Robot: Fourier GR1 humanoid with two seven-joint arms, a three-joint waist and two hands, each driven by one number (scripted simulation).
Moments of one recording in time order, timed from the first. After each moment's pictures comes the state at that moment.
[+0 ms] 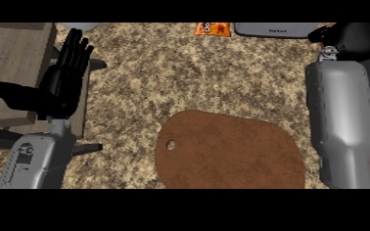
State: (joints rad) left arm -0.33 0.19 0.05 -1.52 0.14 0.11 0.06; right arm -0.84 -0.11 -0.38 -1.18 1.90 -0.16 1.07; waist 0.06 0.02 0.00
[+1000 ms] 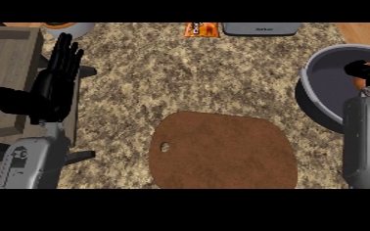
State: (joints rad) left arm -0.30 0.19 0.09 -1.51 0.13 0.12 0.04; right arm -0.59 -0.20 -0.53 -1.22 1.78 -0.28 0.99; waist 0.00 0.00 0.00
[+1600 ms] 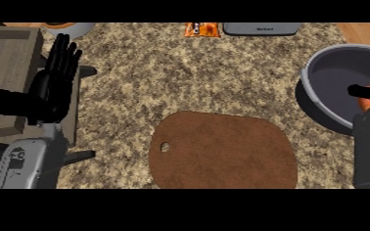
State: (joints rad) left arm -0.29 0.19 0.11 -1.51 0.13 0.10 0.03; right arm -0.54 -0.26 -0.67 -1.02 1.45 -0.43 0.87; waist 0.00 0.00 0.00
